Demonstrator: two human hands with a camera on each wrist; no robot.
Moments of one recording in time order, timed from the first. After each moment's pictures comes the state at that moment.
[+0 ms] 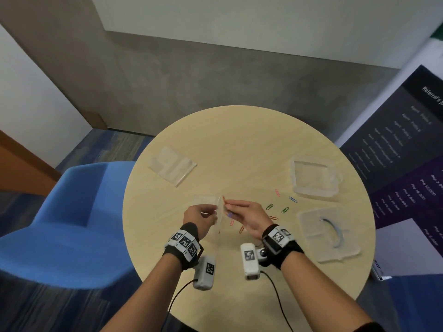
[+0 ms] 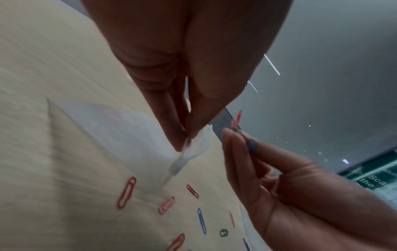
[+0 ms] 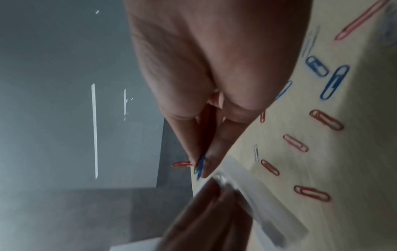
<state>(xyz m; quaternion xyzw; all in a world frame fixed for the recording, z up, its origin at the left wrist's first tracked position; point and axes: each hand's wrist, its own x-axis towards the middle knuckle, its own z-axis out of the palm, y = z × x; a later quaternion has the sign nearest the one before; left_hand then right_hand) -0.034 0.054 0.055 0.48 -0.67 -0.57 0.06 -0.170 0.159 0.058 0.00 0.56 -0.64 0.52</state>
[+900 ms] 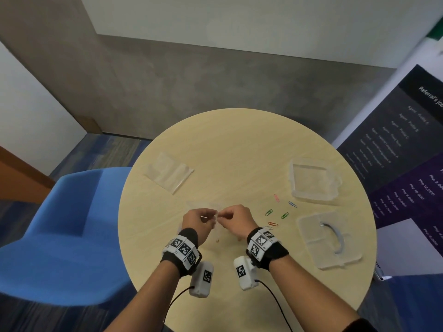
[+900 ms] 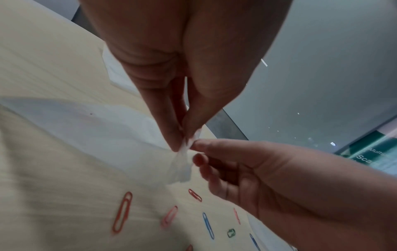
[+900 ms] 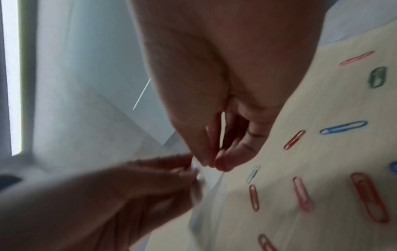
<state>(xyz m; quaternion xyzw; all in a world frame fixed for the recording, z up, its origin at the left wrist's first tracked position) -0.043 0.042 0.060 0.46 -0.72 -0.51 0.02 -0.162 0.137 0.063 -0.29 0.82 -0.34 0.36</state>
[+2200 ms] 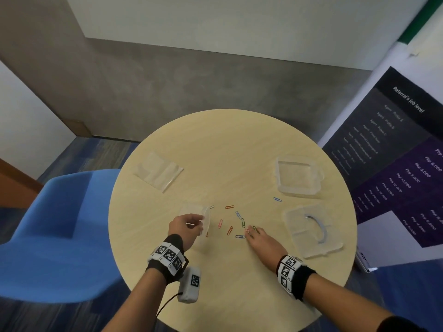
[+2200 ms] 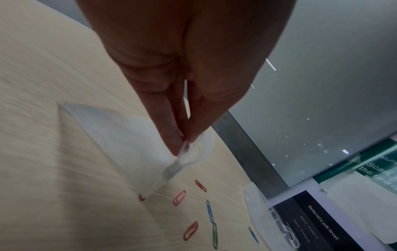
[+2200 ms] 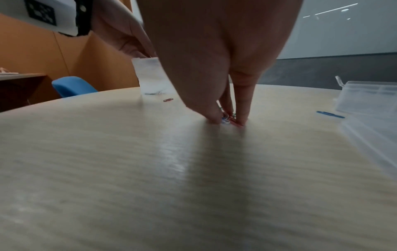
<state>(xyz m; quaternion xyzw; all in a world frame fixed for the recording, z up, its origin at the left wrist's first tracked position) -0.021 0.064 0.058 0.48 -0.69 -0.55 0.04 -0.184 0.271 0.001 -0.58 0.80 0.06 0.15</state>
